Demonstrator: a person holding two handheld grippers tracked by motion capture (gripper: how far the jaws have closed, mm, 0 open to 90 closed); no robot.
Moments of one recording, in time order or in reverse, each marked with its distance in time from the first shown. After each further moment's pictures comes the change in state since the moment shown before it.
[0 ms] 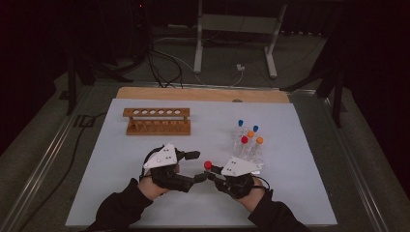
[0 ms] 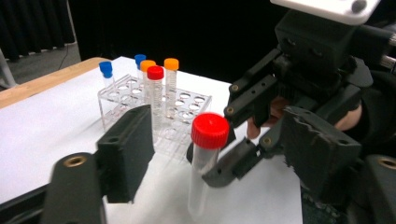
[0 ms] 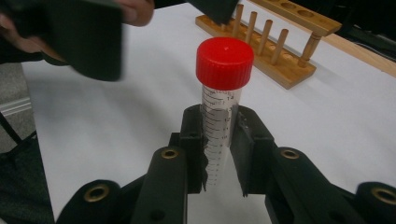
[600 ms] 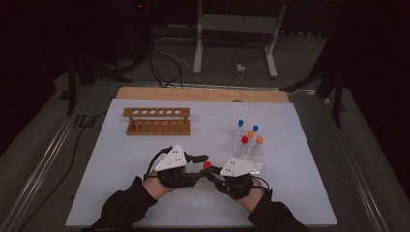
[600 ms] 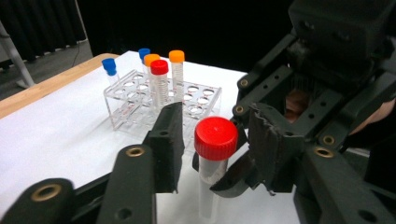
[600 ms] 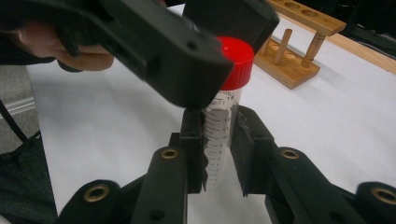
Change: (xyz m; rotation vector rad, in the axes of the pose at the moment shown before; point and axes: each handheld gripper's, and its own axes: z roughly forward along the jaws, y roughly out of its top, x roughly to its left) left arm -0.006 0.002 0.014 0.062 0.043 0.076; right arm 0.000 0.000 0.000 -0.001 0.008 0.003
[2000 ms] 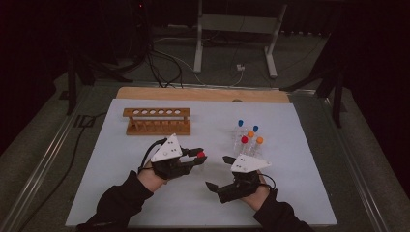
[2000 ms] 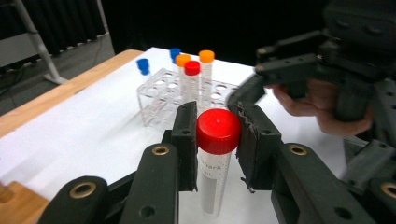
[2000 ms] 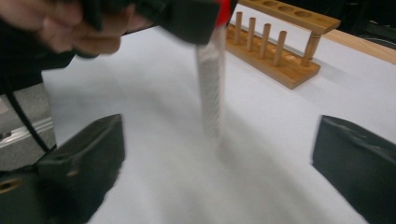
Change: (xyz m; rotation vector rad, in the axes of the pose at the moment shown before) left arm 0.020 0.013 -0.012 0.028 0.074 -0.007; right arm -0.015 -0.008 -0.011 -0.056 0.068 0.079
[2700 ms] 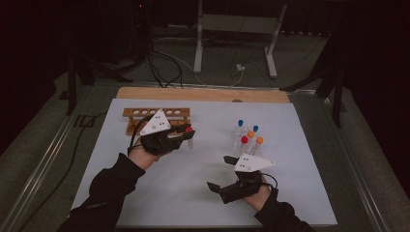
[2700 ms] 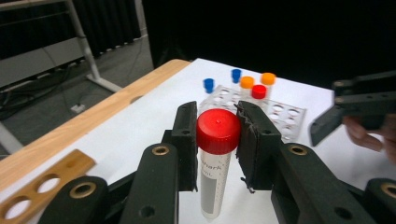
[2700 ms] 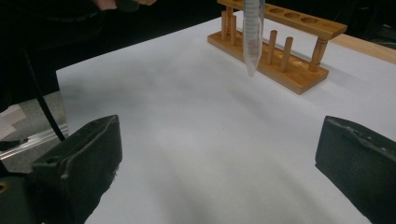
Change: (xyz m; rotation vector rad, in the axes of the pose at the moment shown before) left arm 0.053 0.027 -0.015 -0.007 0.132 -0.024; right arm -0.004 -0.002 -0.003 -0.028 0.021 0.020
